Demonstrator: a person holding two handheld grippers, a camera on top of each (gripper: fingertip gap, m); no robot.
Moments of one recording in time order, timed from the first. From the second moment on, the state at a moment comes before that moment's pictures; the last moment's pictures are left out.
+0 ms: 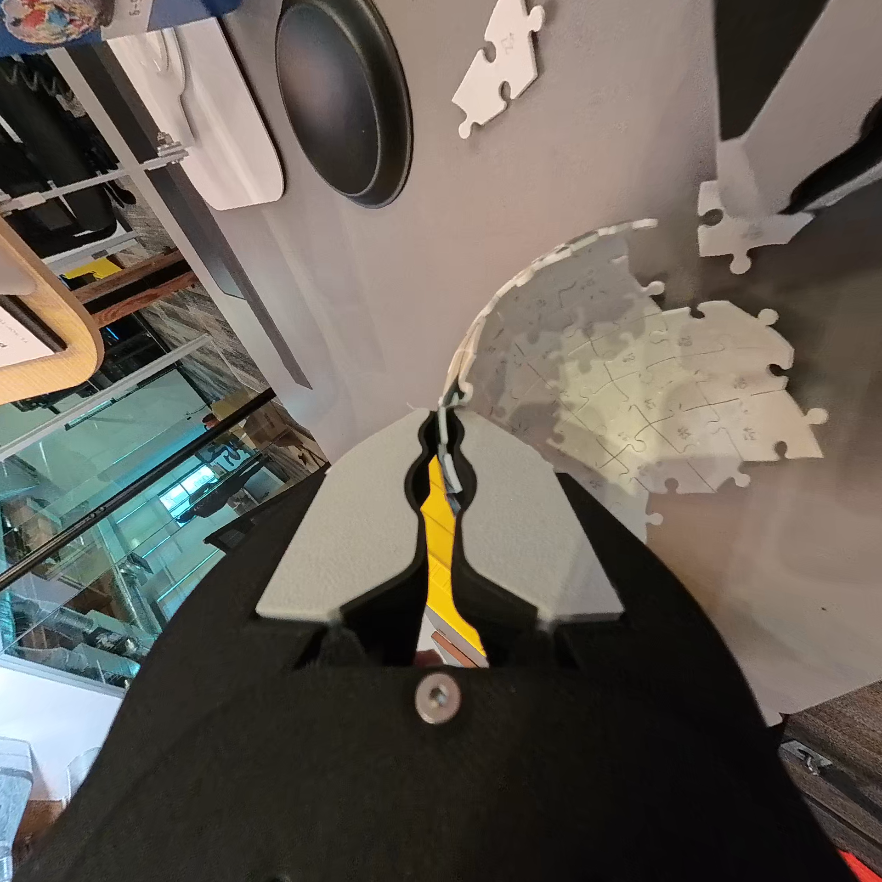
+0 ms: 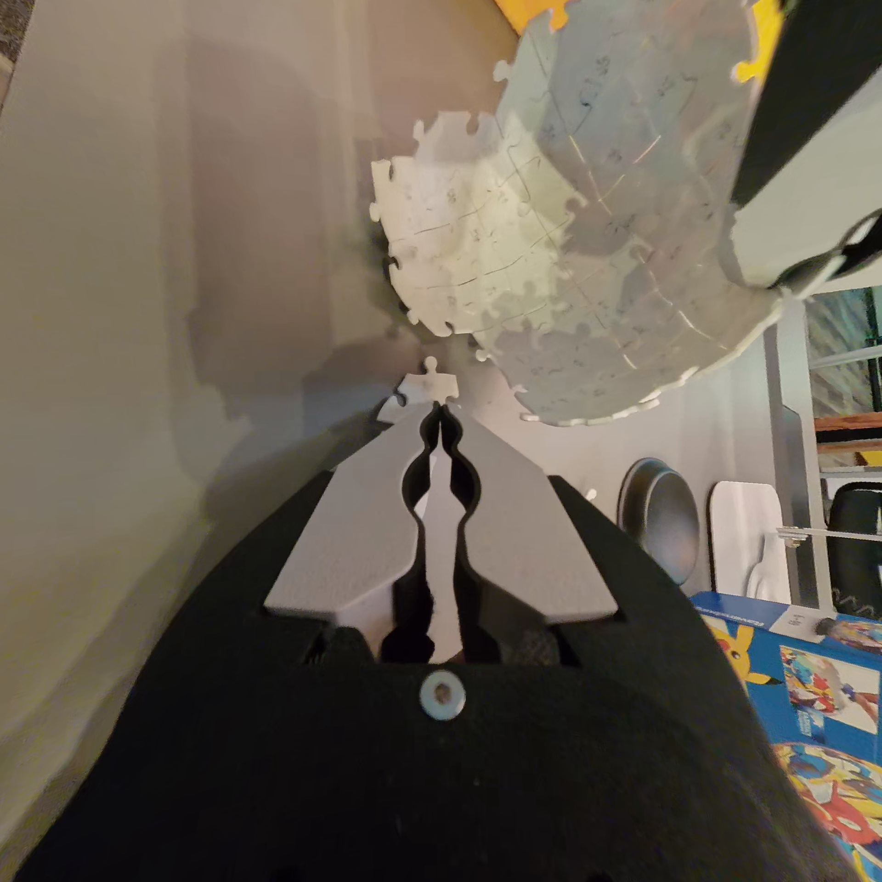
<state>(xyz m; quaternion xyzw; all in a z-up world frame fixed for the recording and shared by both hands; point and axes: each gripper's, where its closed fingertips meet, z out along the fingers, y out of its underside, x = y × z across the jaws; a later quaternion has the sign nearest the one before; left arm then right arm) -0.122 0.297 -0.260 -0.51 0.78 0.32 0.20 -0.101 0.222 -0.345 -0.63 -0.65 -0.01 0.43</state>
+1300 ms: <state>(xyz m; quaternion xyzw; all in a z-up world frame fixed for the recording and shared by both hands) -0.119 0.293 -0.258 -0.51 0.77 0.32 0.20 -0.117 0.225 -0.346 -0.63 -0.63 -0.03 0.44</state>
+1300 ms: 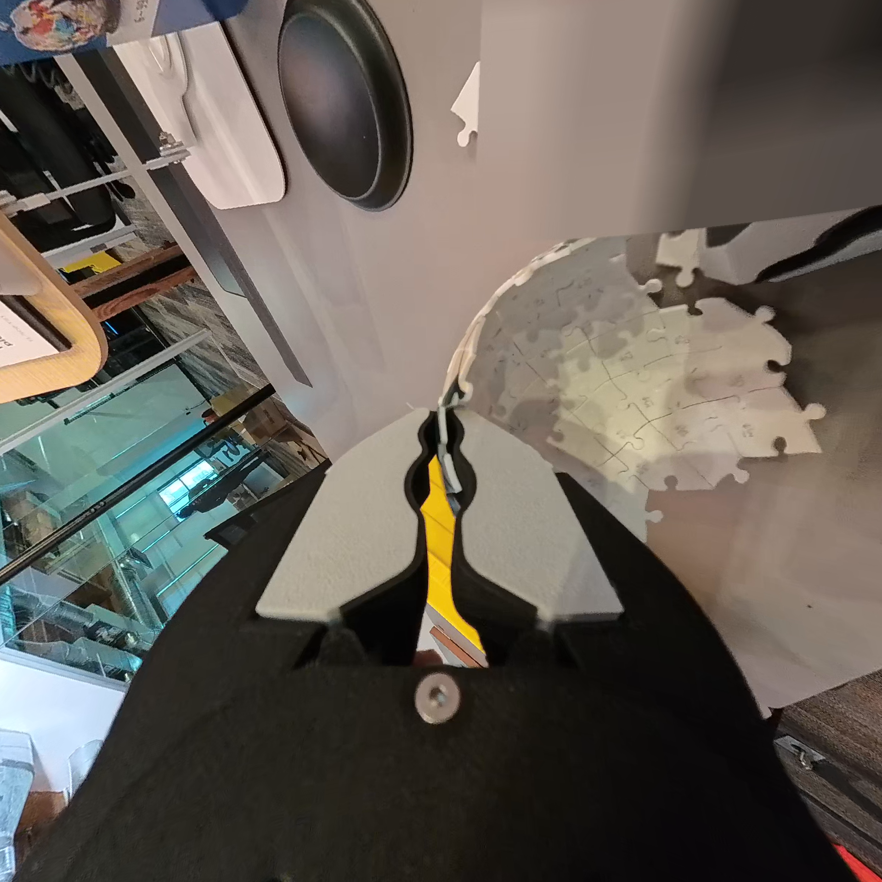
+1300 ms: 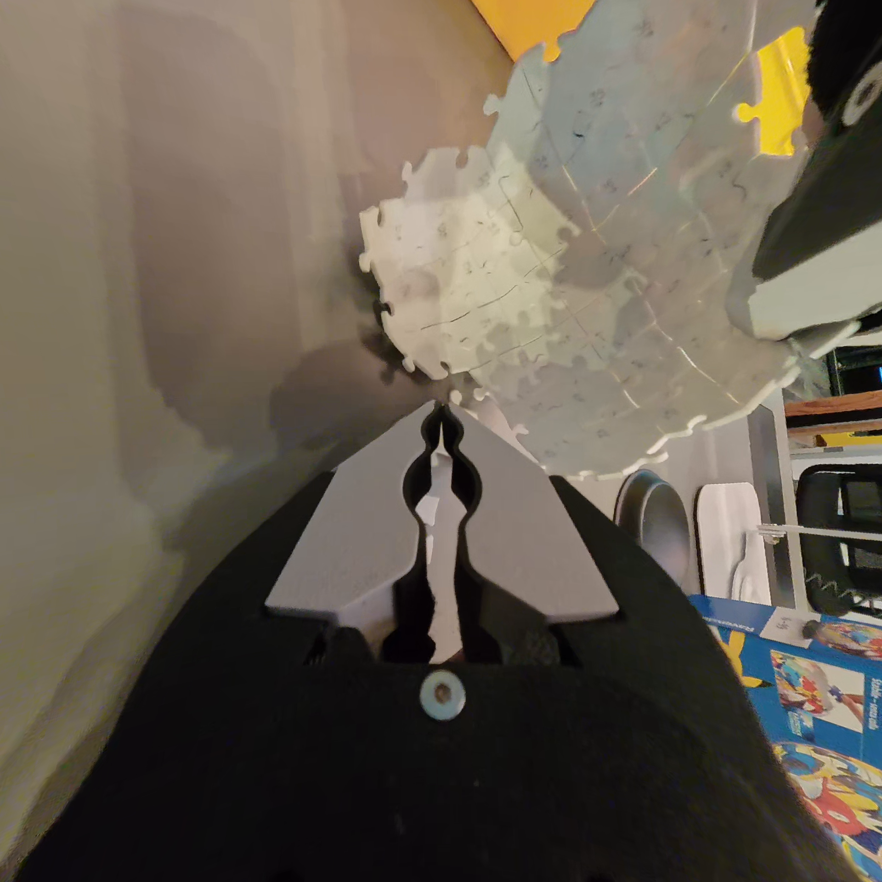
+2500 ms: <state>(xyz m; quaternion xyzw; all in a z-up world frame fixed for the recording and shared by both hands) -0.116 0.295 -0.258 -0.51 0.78 0.32 0.20 -0.088 0.240 -0.349 -0.67 -0.61 -0.02 0.43</state>
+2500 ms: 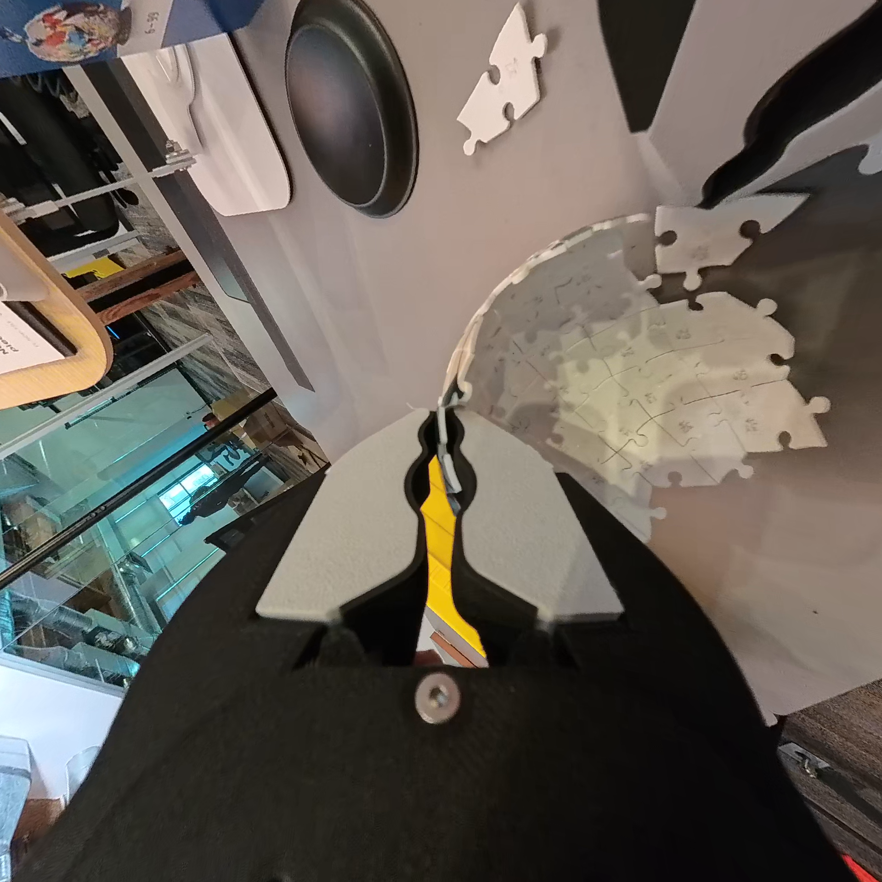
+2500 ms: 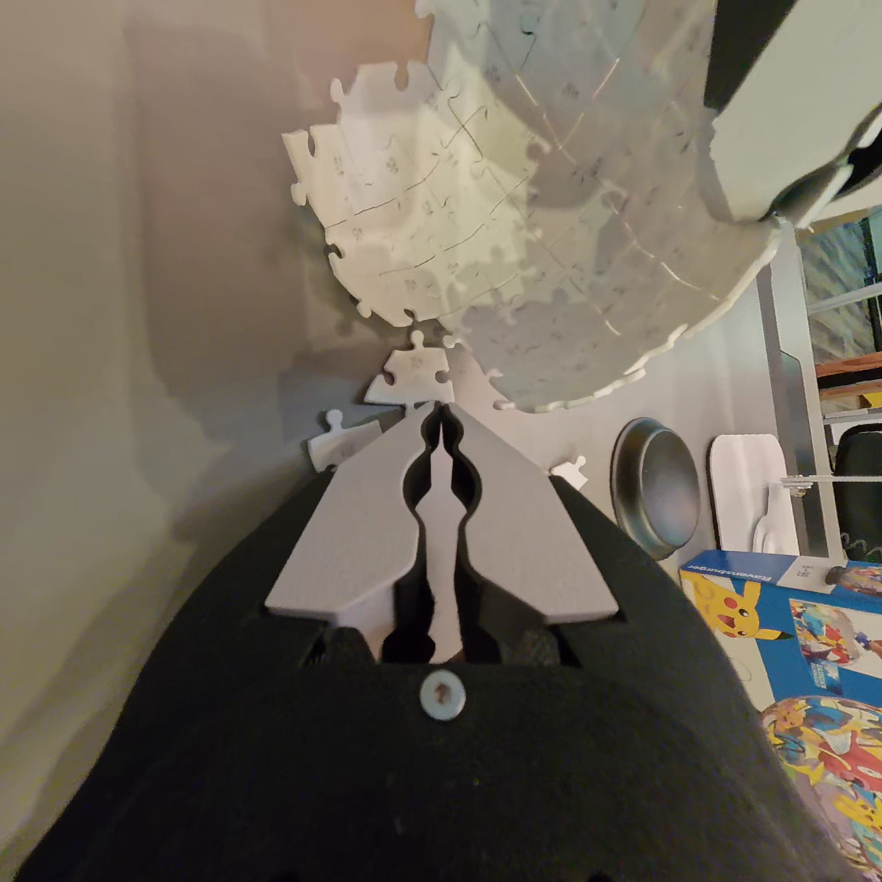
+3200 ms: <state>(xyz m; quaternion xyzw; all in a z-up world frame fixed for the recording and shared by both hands) -0.114 0.297 -0.257 -0.51 0.77 0.32 0.21 -0.095 0.248 -0.348 -0.66 -0.61 -0.04 0.45</state>
